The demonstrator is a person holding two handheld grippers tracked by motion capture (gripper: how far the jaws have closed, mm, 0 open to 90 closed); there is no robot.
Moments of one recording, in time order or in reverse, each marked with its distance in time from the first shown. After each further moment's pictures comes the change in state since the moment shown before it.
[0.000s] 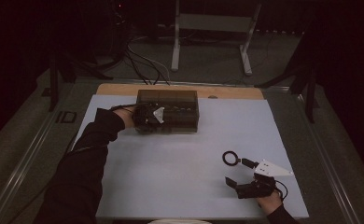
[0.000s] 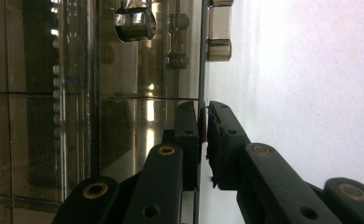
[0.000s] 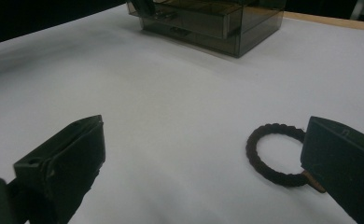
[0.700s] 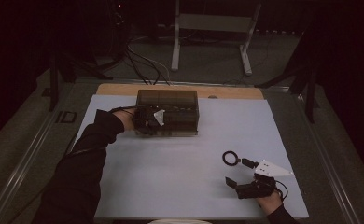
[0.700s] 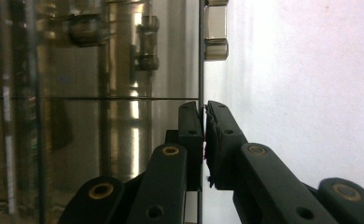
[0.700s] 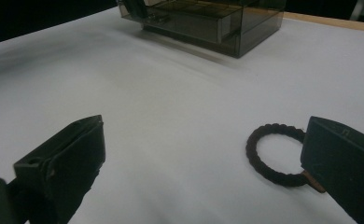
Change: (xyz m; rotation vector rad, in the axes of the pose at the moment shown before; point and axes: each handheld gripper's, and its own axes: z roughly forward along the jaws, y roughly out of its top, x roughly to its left) left arm -0.013 0.004 -0.003 0.014 -0.044 -0.001; right arm 0.000 0.000 0.000 -0.001 0.000 -0.002
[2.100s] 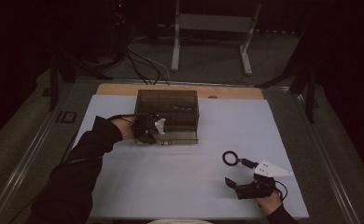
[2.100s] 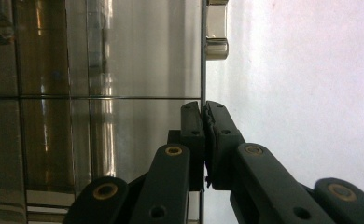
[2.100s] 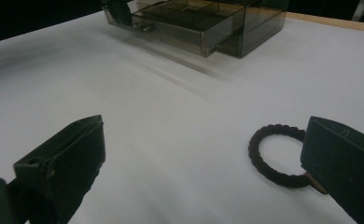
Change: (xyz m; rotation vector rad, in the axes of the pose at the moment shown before) left arm -0.028 0.003 -0.002 0.025 -0.036 -0.012; right arm 0.002 0.000 0.000 0.004 0.003 -0.009
